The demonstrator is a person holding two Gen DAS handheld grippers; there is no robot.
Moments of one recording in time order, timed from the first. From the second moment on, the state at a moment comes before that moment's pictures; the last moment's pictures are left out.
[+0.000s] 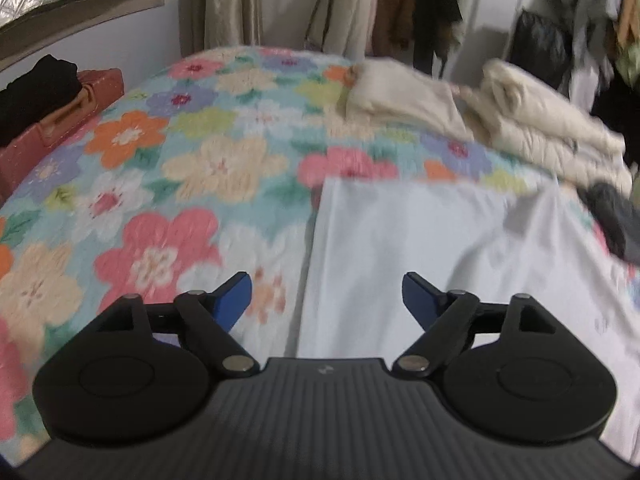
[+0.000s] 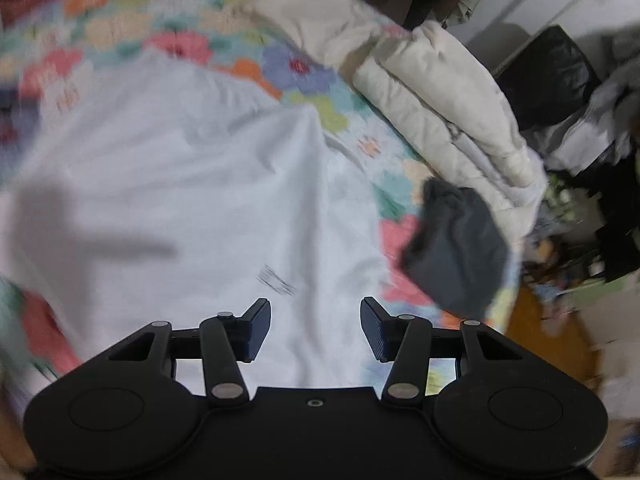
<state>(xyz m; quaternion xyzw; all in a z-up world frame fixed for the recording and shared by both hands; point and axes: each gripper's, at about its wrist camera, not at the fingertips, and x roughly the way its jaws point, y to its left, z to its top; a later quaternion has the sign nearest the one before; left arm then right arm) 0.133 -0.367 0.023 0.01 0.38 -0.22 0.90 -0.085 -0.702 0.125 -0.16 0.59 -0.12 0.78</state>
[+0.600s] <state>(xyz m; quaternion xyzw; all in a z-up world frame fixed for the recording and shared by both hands) 0.274 -0.454 -0.048 0.09 0.40 -0.27 0.87 0.000 -0.909 -0.044 0.12 0.46 -0.08 0.88</state>
